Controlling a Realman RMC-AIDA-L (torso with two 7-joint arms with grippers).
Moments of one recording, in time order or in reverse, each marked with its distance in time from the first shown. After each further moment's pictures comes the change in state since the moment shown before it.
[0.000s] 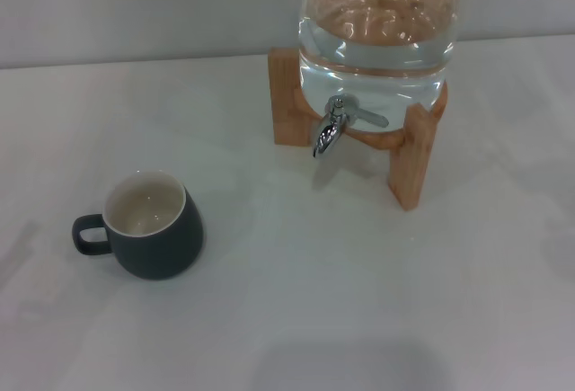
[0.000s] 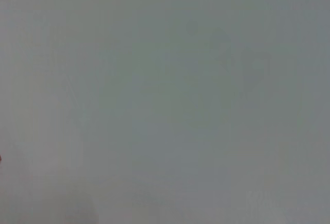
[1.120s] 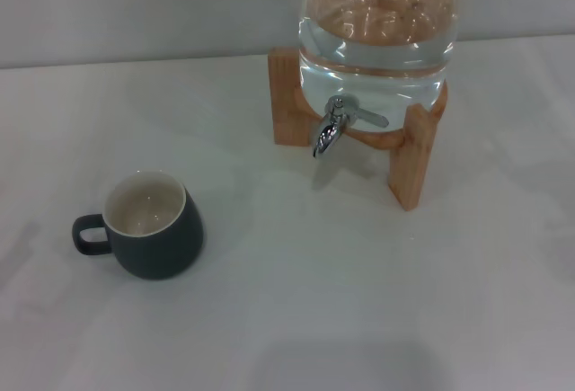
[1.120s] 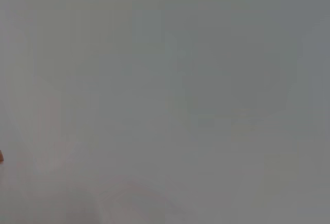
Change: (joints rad) left arm 0.000 -0.003 0.000 0.000 0.004 0.008 0.002; right arm 0.002 0.001 0.000 0.001 0.000 0.003 0.000
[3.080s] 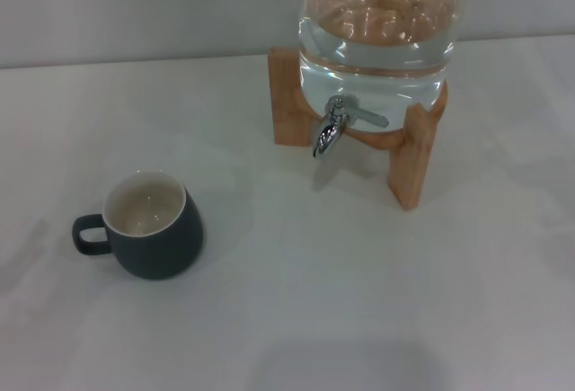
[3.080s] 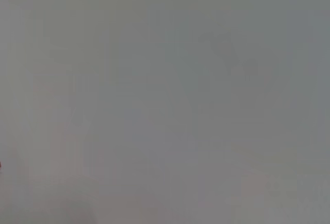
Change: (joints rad) left arm -0.005 -0.005 0.006 -0.099 0.034 0.108 0.136; right arm 0.007 -0.003 0.000 0.000 0.009 -0.005 0.000
